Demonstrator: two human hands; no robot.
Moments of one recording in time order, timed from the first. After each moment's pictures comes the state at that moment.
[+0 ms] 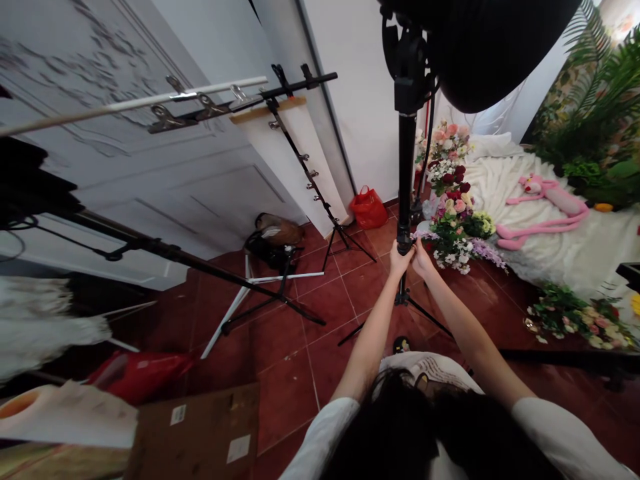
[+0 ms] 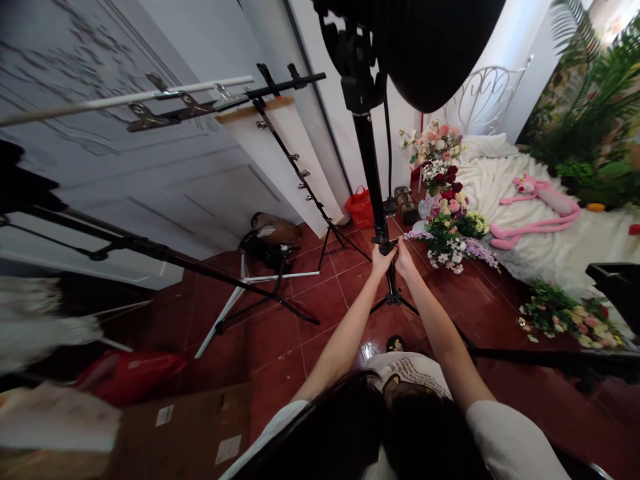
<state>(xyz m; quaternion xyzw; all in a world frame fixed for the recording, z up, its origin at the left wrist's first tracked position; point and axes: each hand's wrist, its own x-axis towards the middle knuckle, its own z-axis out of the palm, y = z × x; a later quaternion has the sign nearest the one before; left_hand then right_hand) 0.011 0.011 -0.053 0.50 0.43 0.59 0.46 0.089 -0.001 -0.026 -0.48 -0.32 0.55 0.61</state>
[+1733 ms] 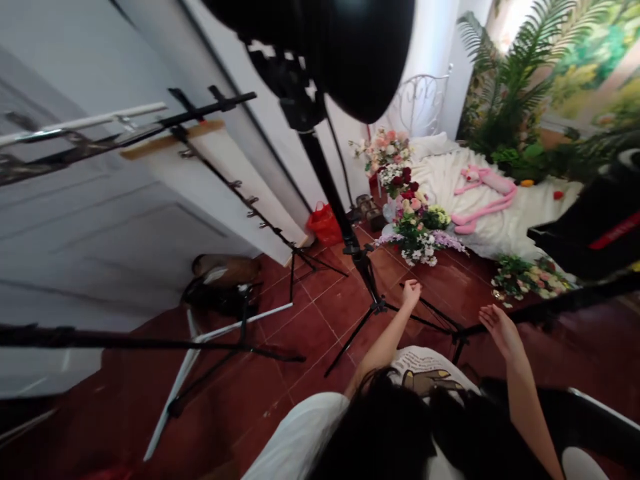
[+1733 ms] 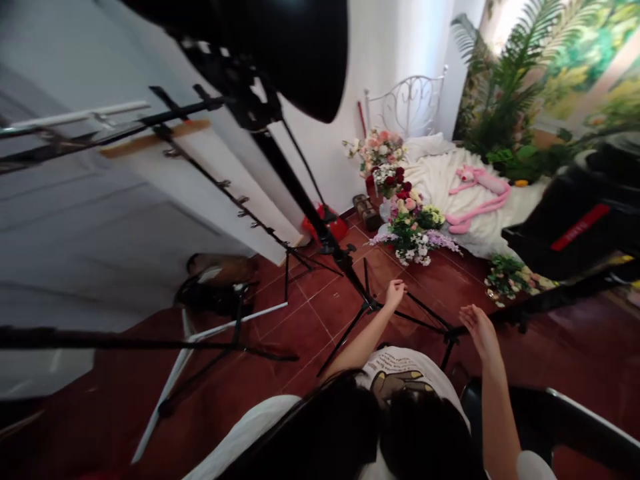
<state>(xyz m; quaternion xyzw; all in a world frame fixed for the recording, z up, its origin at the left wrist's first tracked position) 0.125 -0.113 -0.121 0.47 0.57 0.27 0.62 0.297 -0.340 -0.048 -0.58 0.02 0.41 0.71</state>
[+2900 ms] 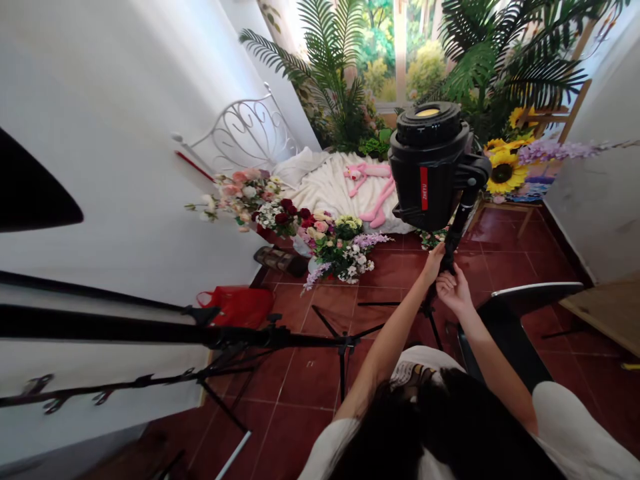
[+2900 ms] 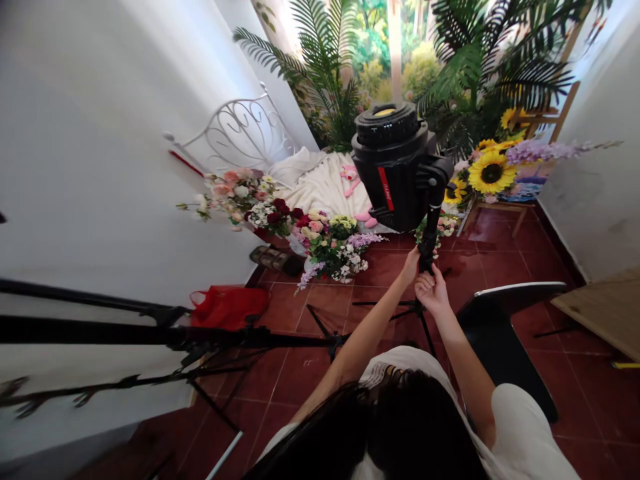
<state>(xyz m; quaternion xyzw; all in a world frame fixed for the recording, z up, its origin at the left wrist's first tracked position) 0.326 -0.264 0.005 0.56 0.07 0.08 0.82 0.267 -0.370 0.034 -0.28 0.05 0.32 0.90</state>
